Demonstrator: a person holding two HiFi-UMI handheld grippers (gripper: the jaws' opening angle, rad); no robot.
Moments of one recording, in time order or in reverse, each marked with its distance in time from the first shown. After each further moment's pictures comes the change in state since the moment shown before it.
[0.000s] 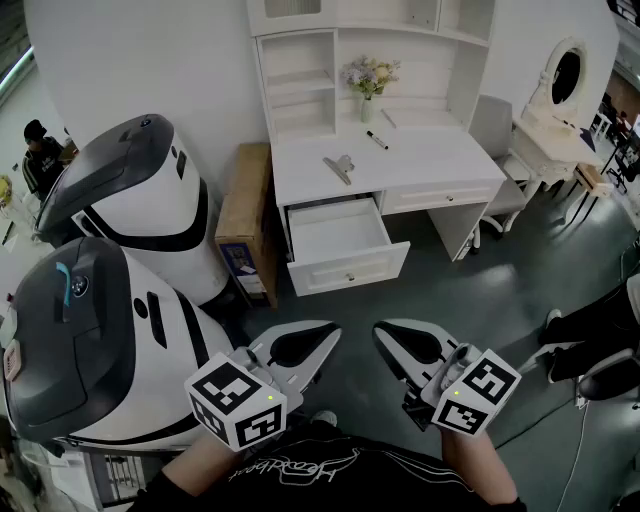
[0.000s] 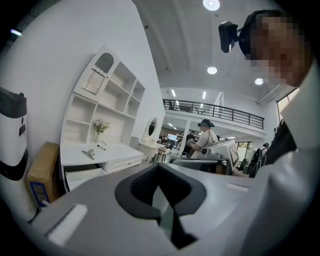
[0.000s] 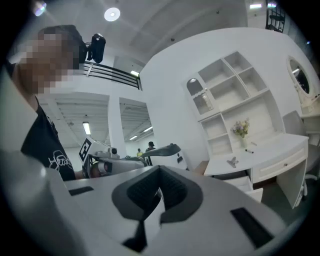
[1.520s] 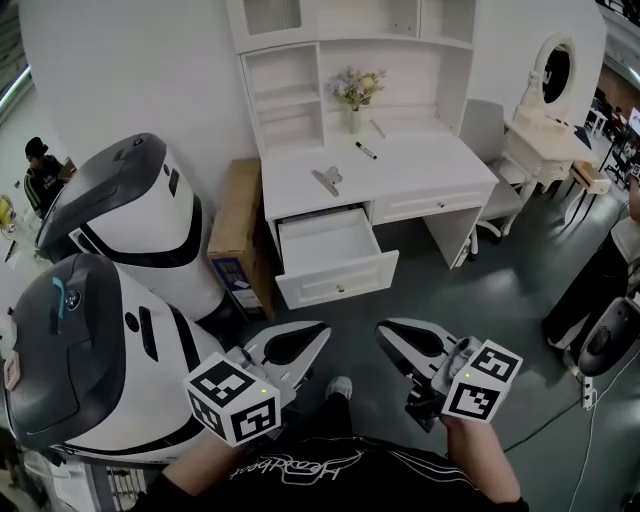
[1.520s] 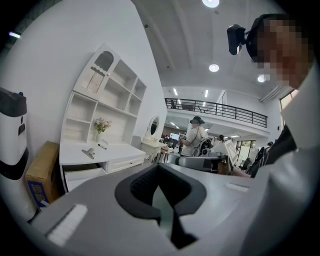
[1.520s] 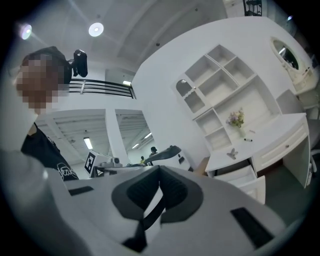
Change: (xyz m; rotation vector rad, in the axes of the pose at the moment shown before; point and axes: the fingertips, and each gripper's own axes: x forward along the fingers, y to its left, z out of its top) left arm 0.032 0.000 -0.010 -0.008 0.014 0.031; right arm -0.032 -0.039 -0.002 0.152 -0.049 0.045
